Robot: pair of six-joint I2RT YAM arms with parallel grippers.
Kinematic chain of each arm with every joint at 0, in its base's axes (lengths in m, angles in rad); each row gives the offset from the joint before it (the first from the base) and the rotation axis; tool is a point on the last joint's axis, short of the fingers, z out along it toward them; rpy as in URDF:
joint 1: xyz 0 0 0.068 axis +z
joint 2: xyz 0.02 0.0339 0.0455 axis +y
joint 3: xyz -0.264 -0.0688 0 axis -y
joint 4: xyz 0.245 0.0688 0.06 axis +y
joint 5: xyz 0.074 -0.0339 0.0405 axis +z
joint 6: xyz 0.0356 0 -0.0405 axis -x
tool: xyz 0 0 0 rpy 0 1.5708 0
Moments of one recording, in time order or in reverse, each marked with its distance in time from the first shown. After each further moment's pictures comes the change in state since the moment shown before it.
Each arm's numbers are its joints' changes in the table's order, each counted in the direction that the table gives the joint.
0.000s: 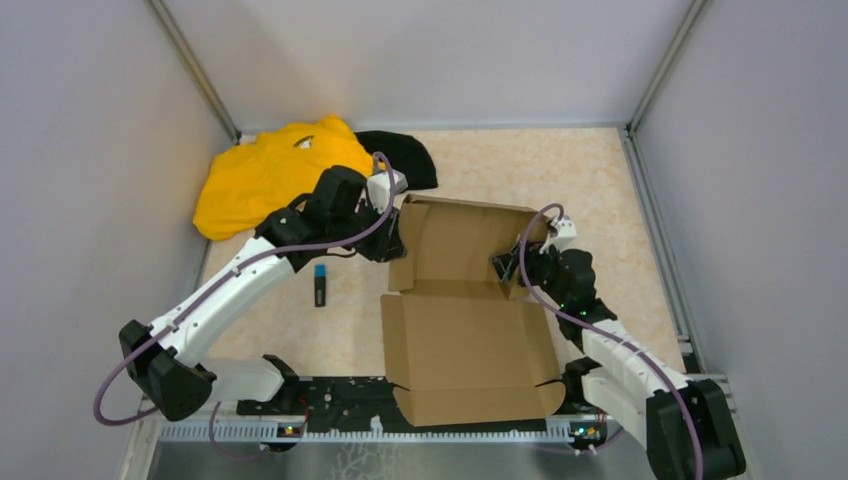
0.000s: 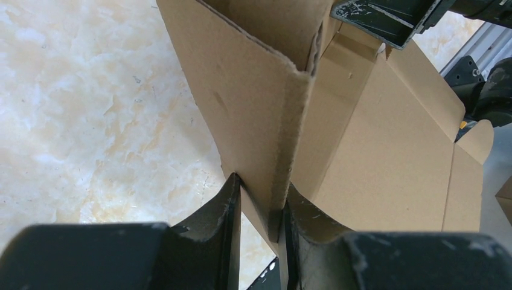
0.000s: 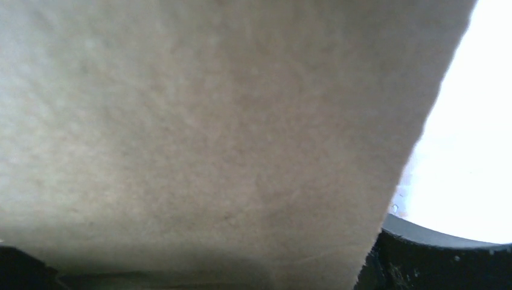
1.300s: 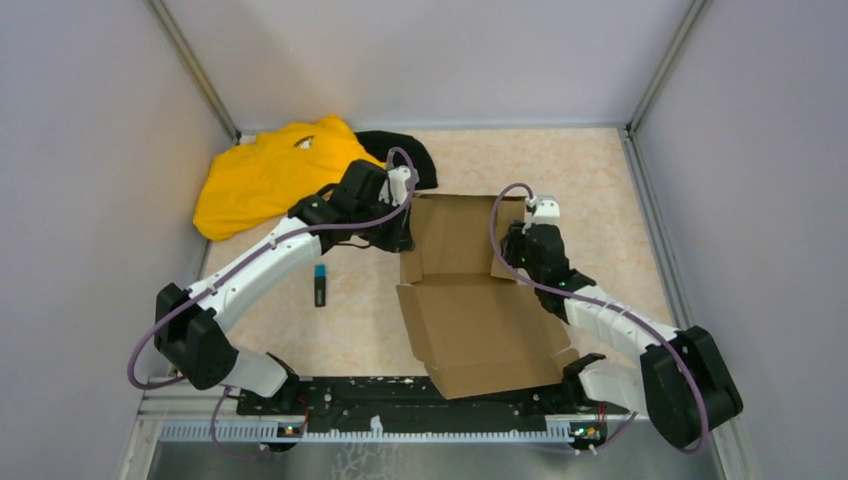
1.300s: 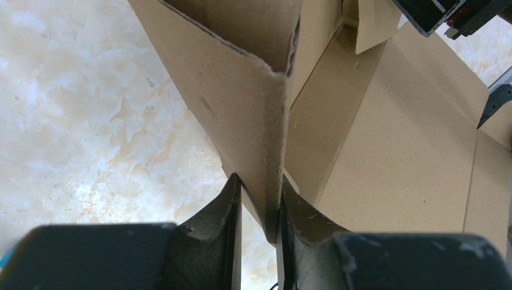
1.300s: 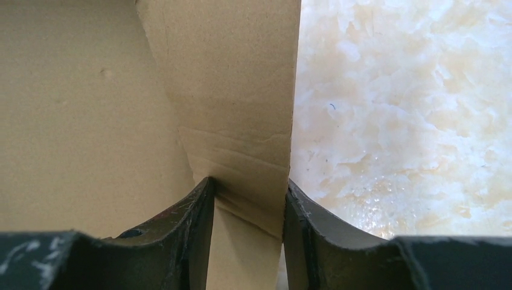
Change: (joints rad) left arm 0.020 0.181 0.028 -0.064 0.047 0.047; right arm 0.169 0.251 0.251 0.177 -0.460 0.127
